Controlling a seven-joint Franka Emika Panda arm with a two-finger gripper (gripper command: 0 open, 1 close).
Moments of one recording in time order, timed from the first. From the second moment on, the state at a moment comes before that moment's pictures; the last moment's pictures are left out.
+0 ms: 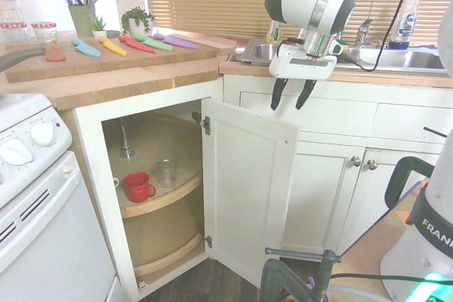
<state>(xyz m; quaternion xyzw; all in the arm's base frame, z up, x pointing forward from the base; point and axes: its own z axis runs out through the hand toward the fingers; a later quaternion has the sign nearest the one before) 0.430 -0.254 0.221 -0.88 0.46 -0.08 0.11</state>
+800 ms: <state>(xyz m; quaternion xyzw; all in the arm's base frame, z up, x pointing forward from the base) 0.438 -0.251 0.169 -0.88 0.45 -0.06 0.12</state>
